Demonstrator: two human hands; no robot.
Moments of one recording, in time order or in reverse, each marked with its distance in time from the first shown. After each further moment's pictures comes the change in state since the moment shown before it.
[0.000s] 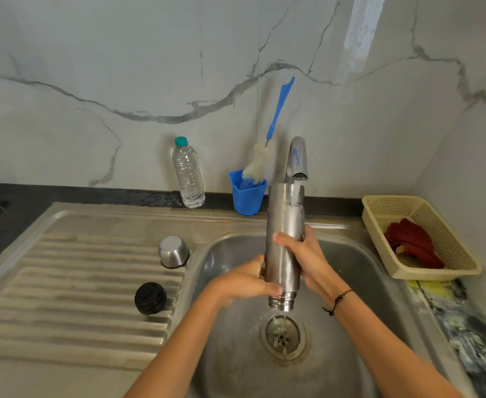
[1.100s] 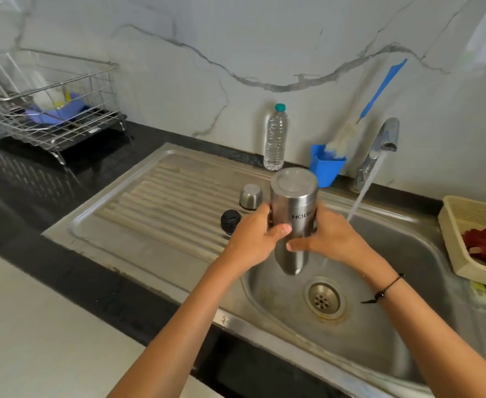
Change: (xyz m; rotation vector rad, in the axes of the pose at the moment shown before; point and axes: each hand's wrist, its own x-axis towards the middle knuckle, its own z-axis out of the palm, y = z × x) left_hand -0.157 -0.017 0.018 0.062 0.822 0.156; right_hand -0.111 -0.028 0.068 -1.057 -0.435 -0.386
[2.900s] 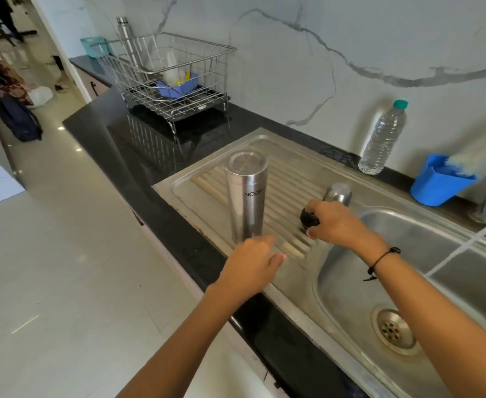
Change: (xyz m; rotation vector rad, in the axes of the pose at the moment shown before) left_hand -0.089 -0.075 -0.054 0.498 0.124 -0.225; right_hand 0.066 -0.078 0.079 -0.426 -0.291 -0.238
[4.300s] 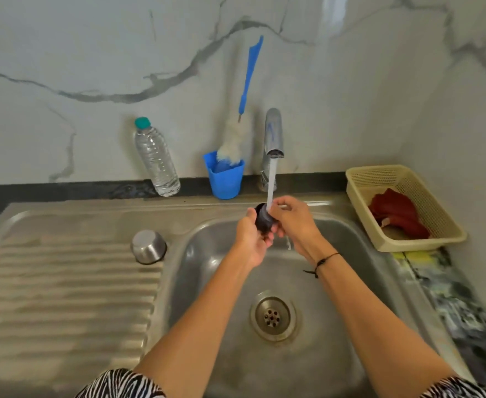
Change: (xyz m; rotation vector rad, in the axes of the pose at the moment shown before) left_hand 0.194 0.250 0.180 -1.392 -0.704 -0.503; right_hand -0.062 0.243 -0.007 1.252 0.829 0.661
